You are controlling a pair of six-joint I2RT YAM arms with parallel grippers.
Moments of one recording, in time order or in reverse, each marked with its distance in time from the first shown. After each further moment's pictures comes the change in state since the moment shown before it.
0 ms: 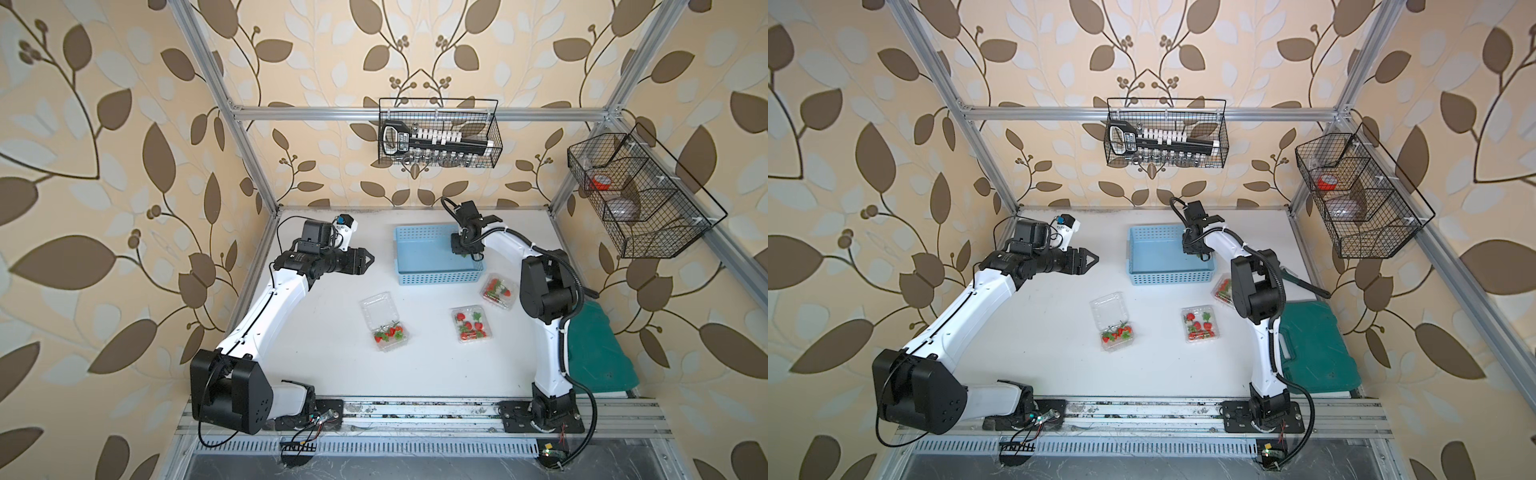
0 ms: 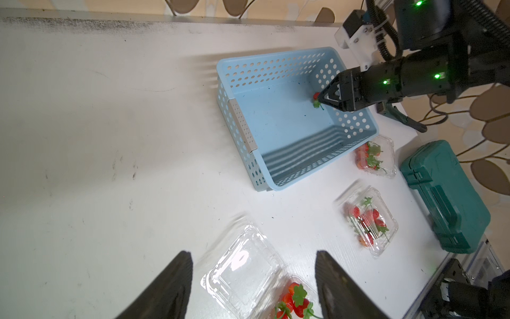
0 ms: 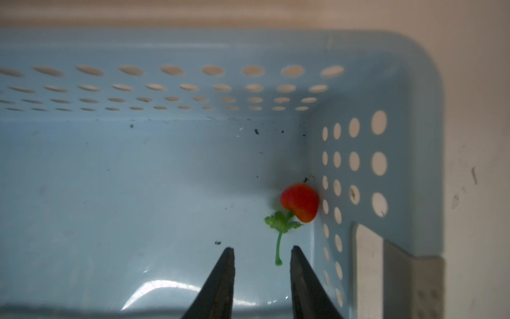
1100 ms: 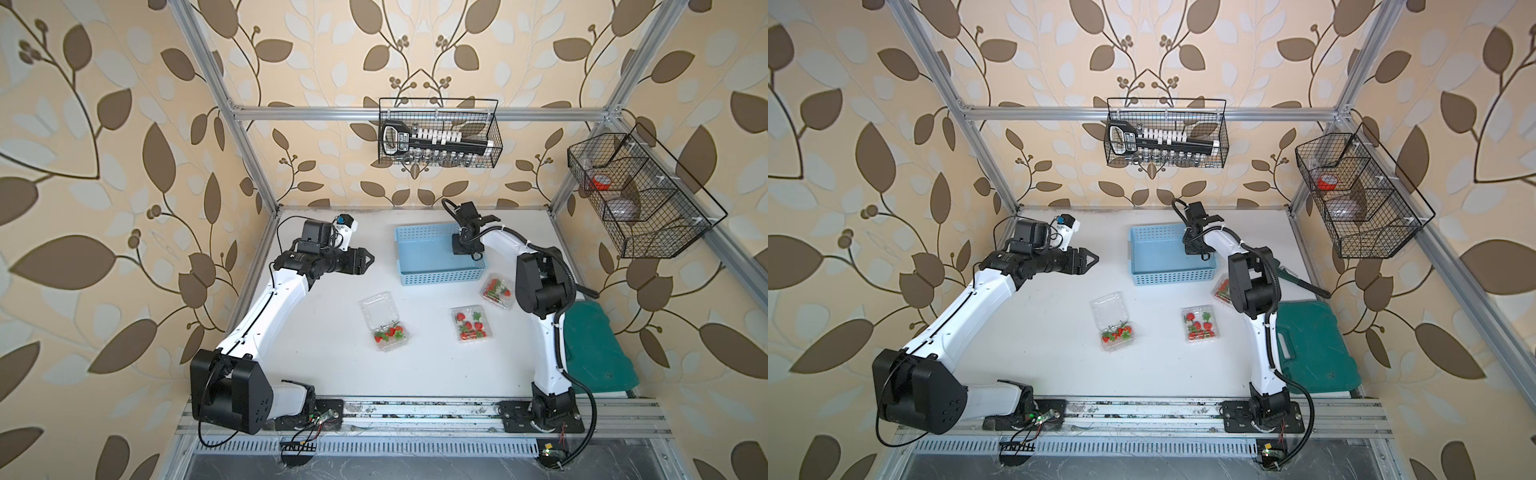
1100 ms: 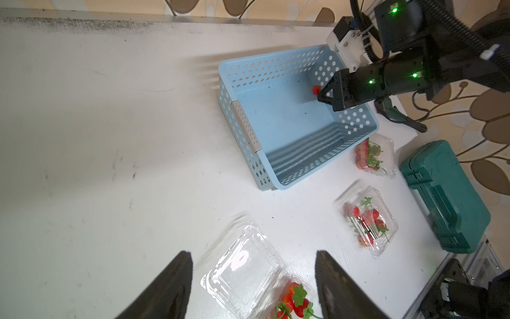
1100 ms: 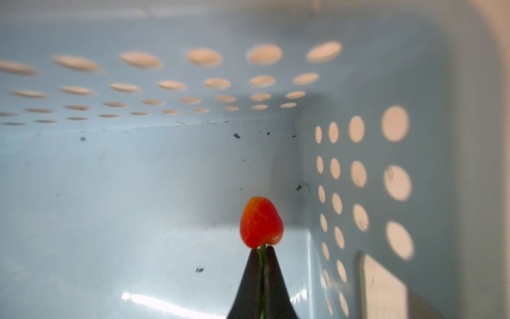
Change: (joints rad) left arm 0.000 0.000 0.000 0.000 0.000 0.000; right arm -0.019 0.006 0.017 0.013 -0.031 0.003
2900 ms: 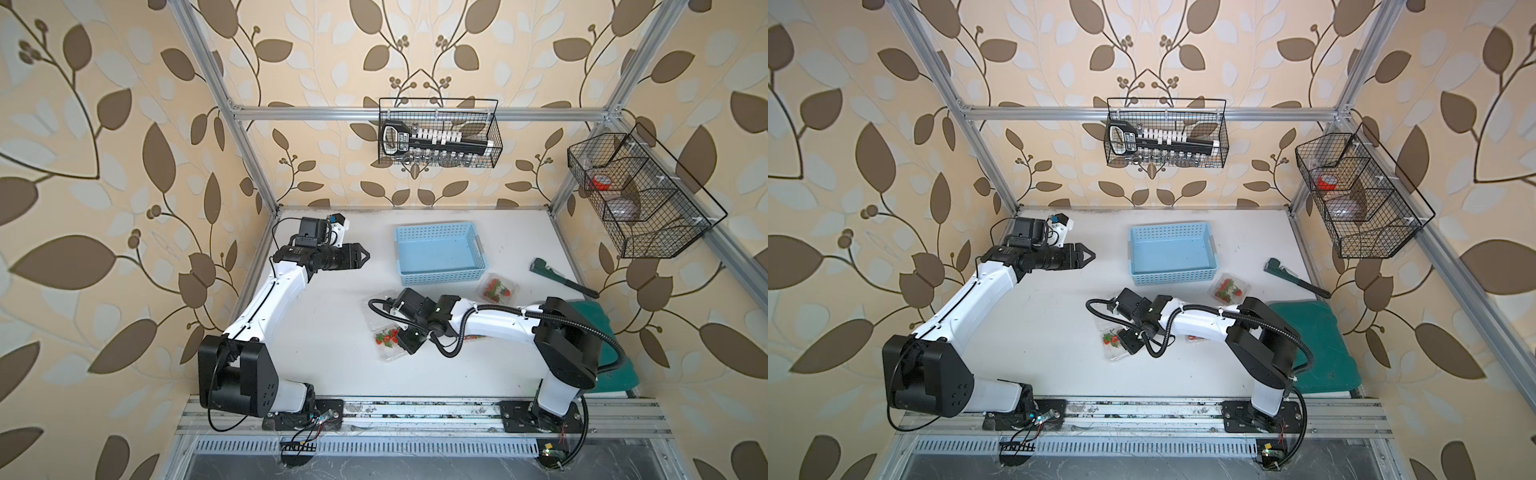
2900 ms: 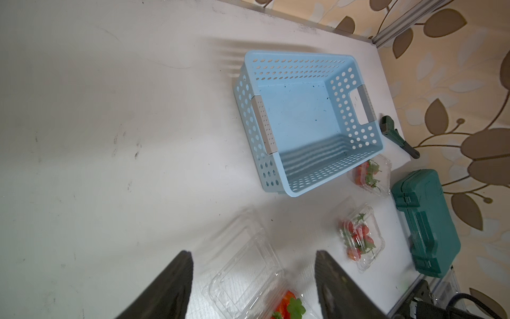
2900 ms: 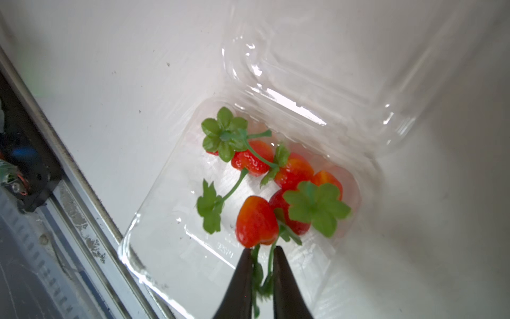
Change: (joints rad) left arm 0.058 0.076 0.029 -0.016 0.047 -0.129; right arm 0.734 -0.456 -0.712 0.219 -0.297 0.001
